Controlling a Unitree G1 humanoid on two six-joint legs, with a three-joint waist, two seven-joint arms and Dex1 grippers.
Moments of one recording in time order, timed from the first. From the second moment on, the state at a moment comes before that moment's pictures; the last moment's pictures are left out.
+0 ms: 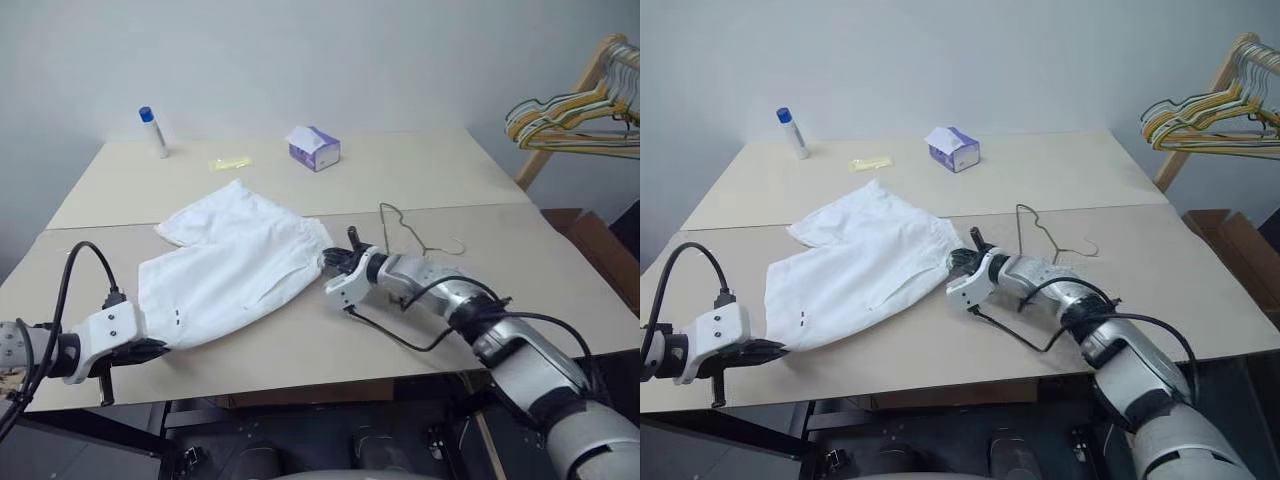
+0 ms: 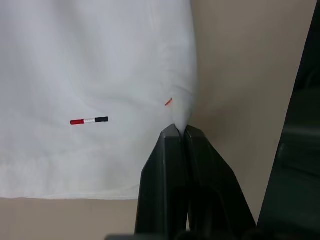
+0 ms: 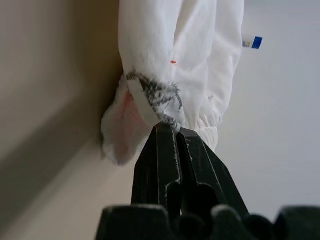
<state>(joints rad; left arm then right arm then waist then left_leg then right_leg) 0.25 1.08 0.28 -0.15 -0.21 0.17 -1.20 -0.76 -0.52 0.65 0.47 -0.85 -0.45 0.26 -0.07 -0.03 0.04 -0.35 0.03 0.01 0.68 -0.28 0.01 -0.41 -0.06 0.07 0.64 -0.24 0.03</state>
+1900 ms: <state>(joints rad) -0.54 0.82 0.26 0.28 -0.17 -0.15 -0.61 -0.79 -0.43 0.30 0.34 -0.35 -0.10 0.22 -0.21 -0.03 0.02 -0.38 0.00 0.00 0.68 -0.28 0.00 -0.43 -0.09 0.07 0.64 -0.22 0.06</state>
